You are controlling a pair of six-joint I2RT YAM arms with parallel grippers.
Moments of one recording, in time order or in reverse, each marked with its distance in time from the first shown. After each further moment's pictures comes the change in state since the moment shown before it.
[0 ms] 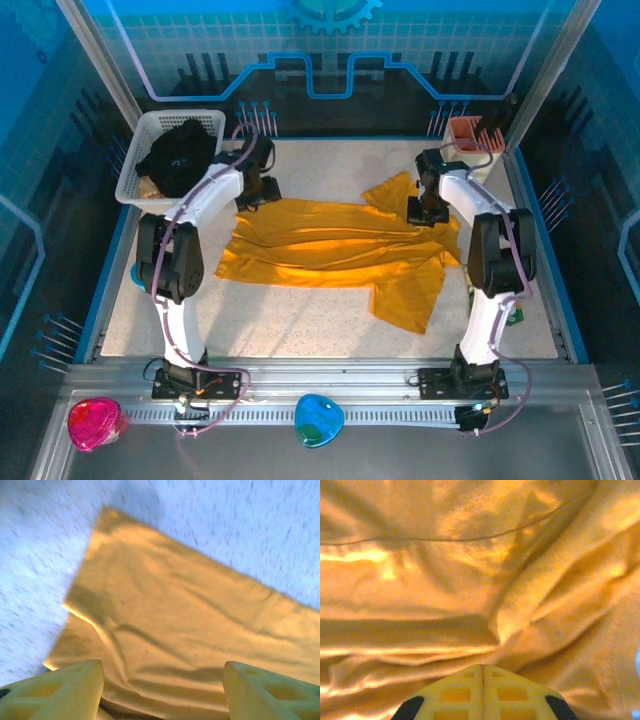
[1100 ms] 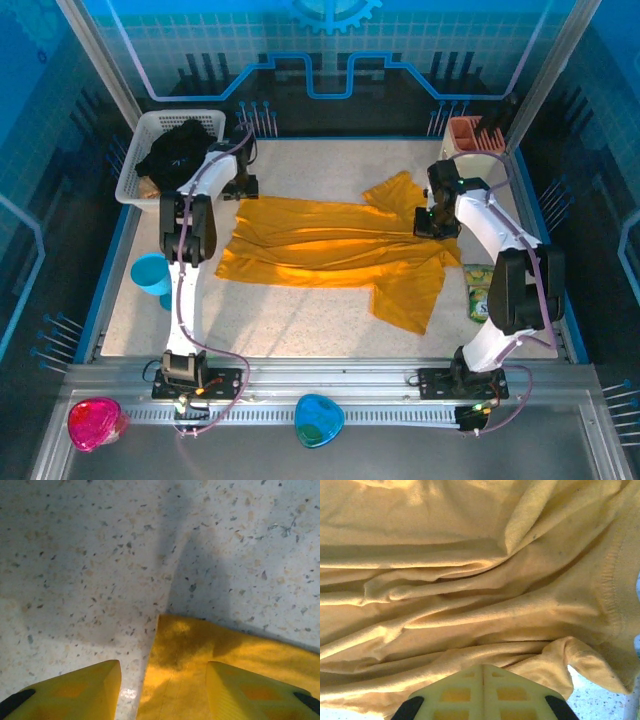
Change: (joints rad) left arm 0.146 0.457 0.362 -0.063 -0.014 0.360; right arm 0.001 -0.243 -0.219 0.020 -0.076 0.008
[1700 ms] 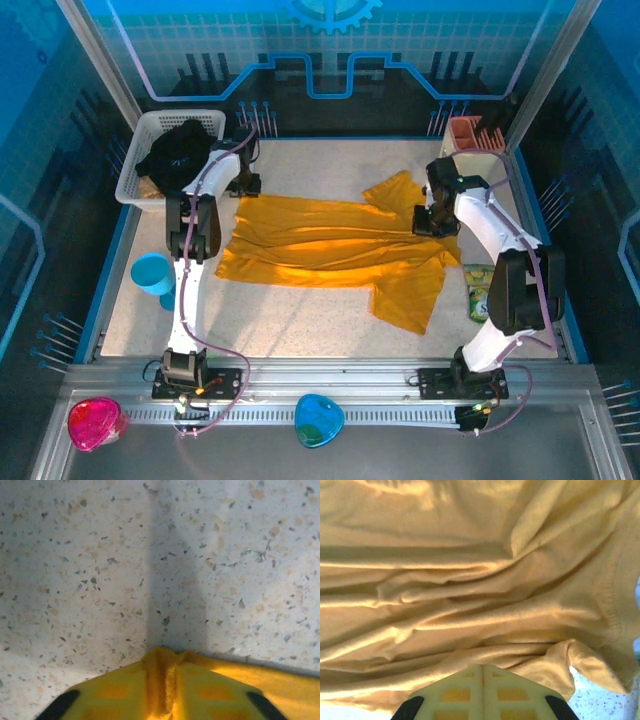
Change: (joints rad) left arm -0.001 0.068 0.082 -0.010 0.033 0.047; right arm 0.010 0.030 0.103 -0.023 0.005 -0.003
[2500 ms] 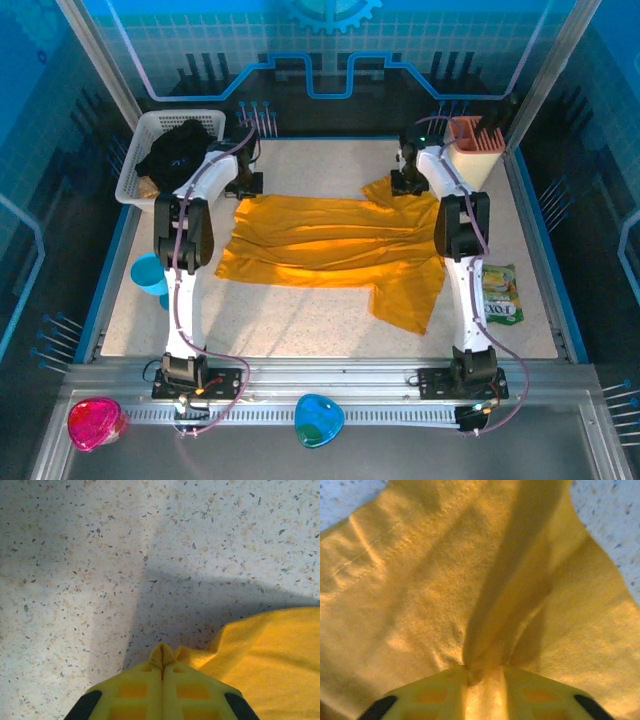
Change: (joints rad) left arm -0.035 -0.237 -0.229 0.057 0.024 -0.051; right arm 0.000 0.876 0.977 -0.193 0.071 -0.116
